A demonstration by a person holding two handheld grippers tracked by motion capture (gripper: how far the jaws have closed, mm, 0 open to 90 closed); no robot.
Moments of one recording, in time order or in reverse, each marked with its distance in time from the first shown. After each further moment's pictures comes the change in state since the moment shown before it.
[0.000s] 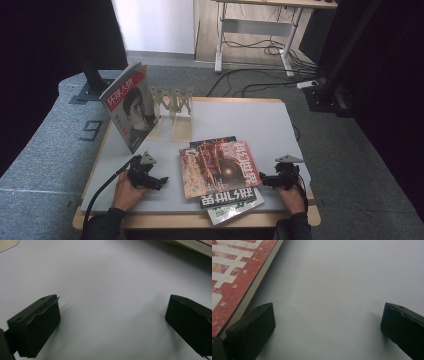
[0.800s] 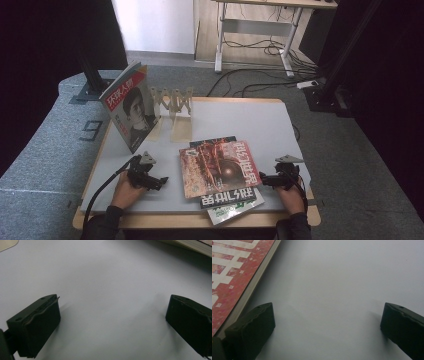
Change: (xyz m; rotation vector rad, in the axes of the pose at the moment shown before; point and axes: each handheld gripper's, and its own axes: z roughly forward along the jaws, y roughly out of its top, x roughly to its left) left arm 0.002 -0.002 0.001 -0.008 -0.011 -0.007; right arm -0.001 0.000 0.002 -0.001 -0.010 0.005
